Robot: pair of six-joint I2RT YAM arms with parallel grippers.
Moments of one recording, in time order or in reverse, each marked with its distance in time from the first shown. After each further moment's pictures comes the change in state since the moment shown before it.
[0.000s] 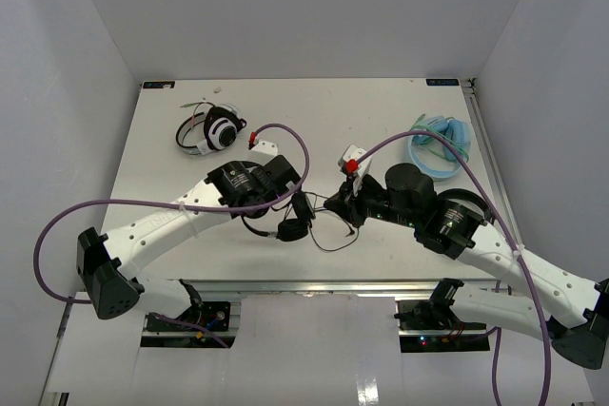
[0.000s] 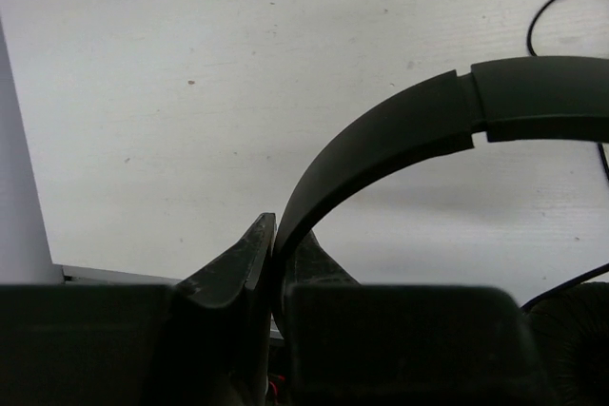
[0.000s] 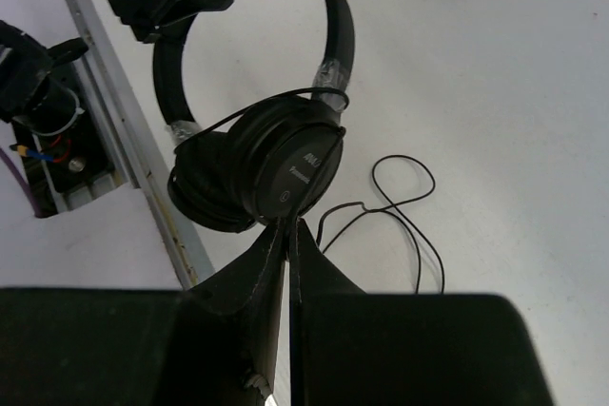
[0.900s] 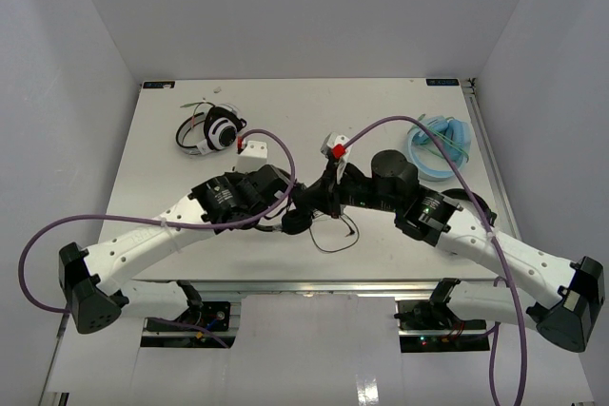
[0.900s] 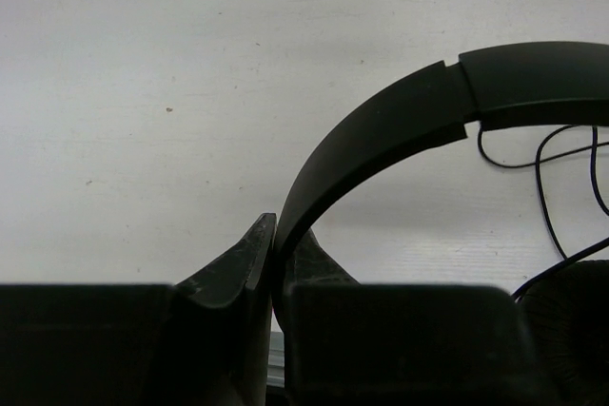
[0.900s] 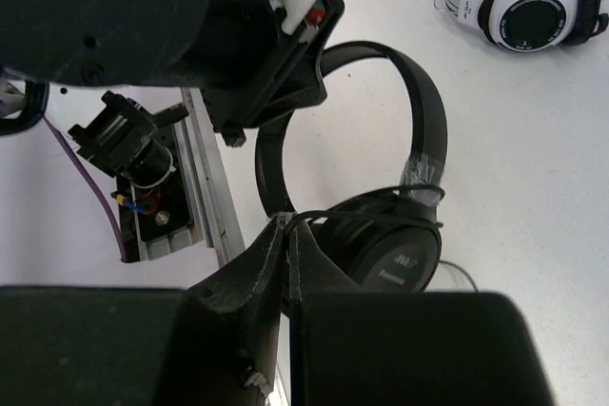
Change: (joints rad) left arm -0.029 -0.124 -0.125 0.154 -0.072 -0.065; right arm -0.005 0.156 0.049 0.248 -0.212 0.106
